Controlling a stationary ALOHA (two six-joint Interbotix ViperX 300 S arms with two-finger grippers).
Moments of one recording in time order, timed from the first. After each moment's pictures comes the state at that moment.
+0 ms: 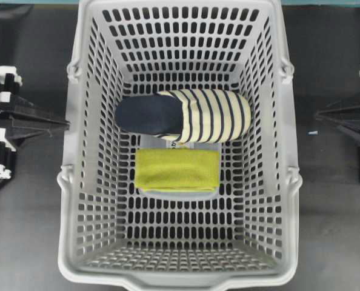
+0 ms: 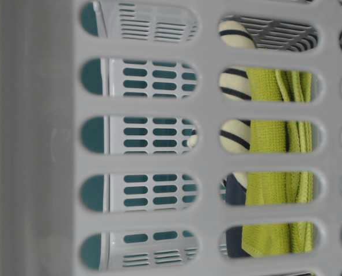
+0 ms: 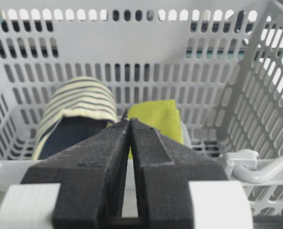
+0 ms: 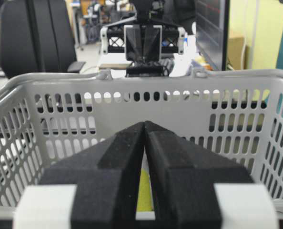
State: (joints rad) left arm 0.00 -0.96 1.17 0.00 -0.29 0.00; right arm 0.00 -0.97 1.18 0.00 -0.29 0.00
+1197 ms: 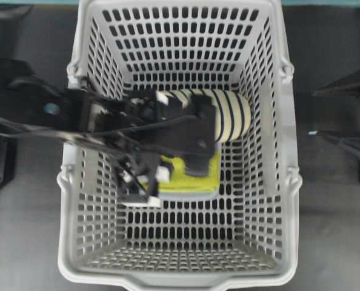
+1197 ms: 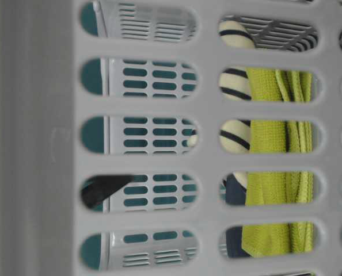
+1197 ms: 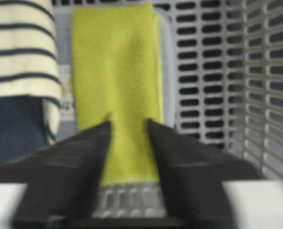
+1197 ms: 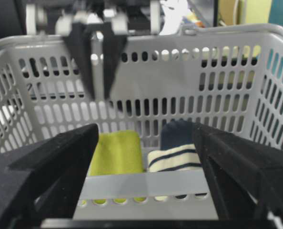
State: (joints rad) left arm -0.10 0.00 0.06 0.04 0.92 -0.06; right arm -0.03 -1.02 1.17 0.02 -0.10 0.01
